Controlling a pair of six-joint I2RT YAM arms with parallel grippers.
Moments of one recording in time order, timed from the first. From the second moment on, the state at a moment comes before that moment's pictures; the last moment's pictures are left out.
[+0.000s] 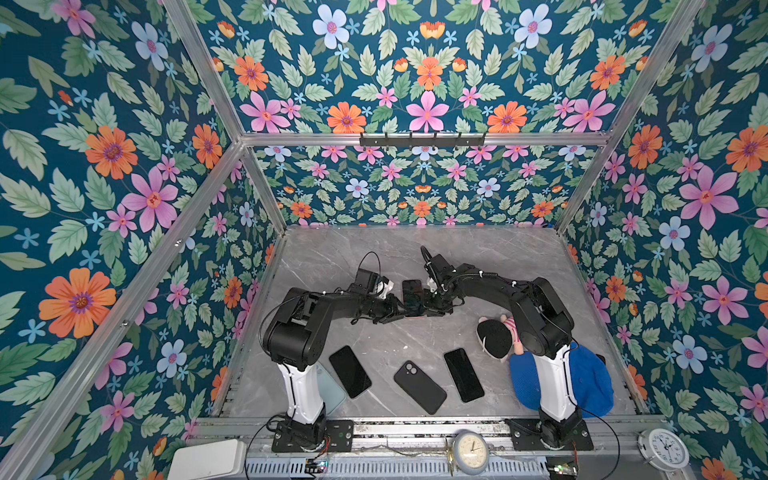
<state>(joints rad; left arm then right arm) -0.39 1.89 0.93 -0.03 0.73 -0.63 0.61 2.11 1.51 -0.66 -0.32 0.69</state>
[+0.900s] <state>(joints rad) -0.29 1.73 0.91 -0.23 0.54 -0.50 0.68 2.18 1.78 -0.77 -0.04 0.65</state>
